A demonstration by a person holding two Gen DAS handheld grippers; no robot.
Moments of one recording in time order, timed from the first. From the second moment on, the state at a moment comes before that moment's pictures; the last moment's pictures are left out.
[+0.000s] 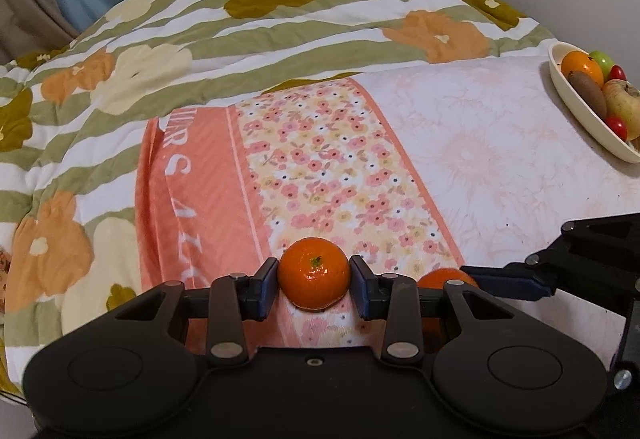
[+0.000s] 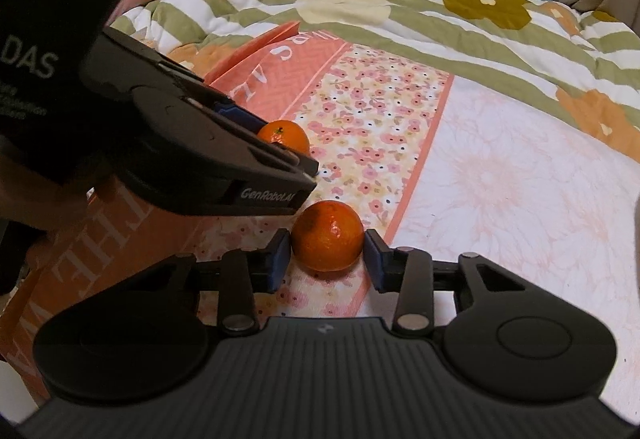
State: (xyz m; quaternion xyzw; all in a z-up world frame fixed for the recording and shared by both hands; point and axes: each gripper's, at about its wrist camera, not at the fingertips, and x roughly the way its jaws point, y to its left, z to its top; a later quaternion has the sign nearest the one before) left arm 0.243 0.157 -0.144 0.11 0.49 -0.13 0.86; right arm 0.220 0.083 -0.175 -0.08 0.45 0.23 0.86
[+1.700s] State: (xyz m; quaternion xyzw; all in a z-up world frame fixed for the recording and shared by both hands) left arm 0.209 -0.098 -0.037 0.08 0.39 -0.14 0.90; right arm 0.217 -0.259 -0.042 -0.06 0.34 0.12 0.93
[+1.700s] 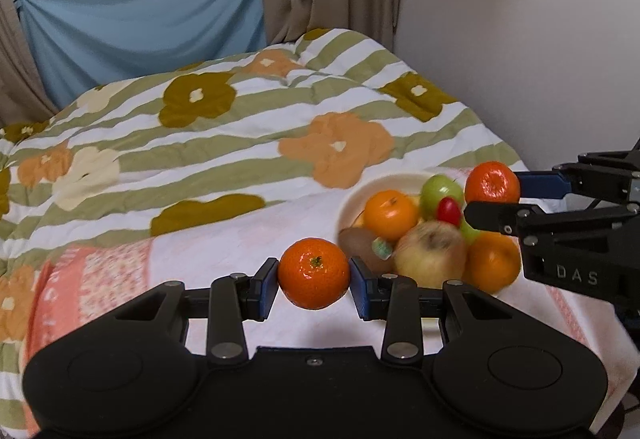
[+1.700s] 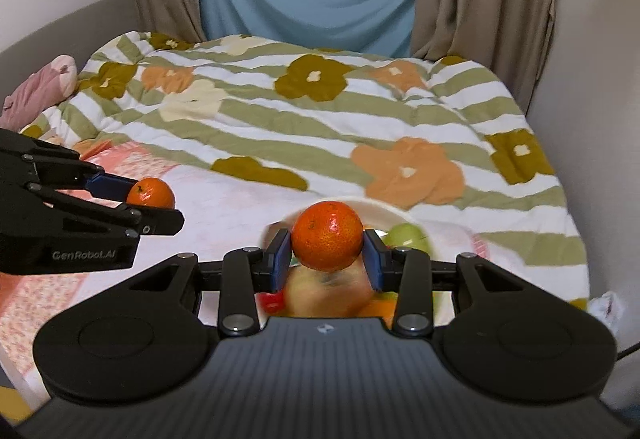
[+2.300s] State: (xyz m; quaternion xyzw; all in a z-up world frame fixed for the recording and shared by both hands) left arm 0.309 -0.178 -0.078 0.08 0.41 -0.13 0.90; right arm 0.317 -0.330 -0.087 -0.06 0.36 0.15 0.92
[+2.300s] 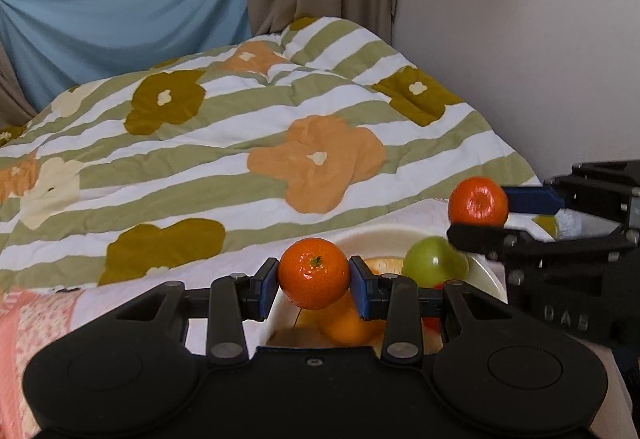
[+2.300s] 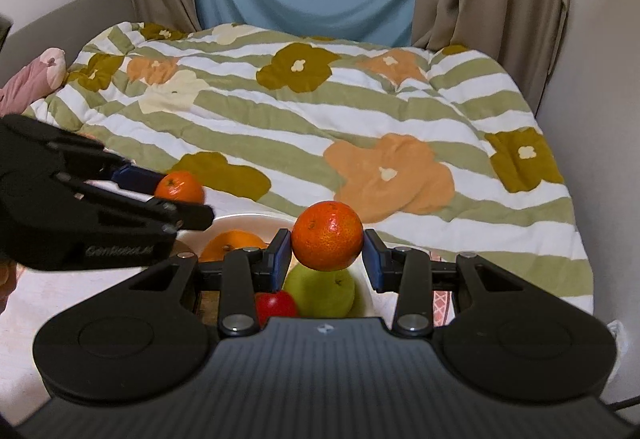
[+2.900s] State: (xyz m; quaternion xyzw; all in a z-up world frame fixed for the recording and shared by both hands) left arm 0.344 -0.221 -0.110 0.12 0.43 -0.18 0.88; right arm 0.339 -0.363 -0.106 -0.04 0.36 0.13 0.92
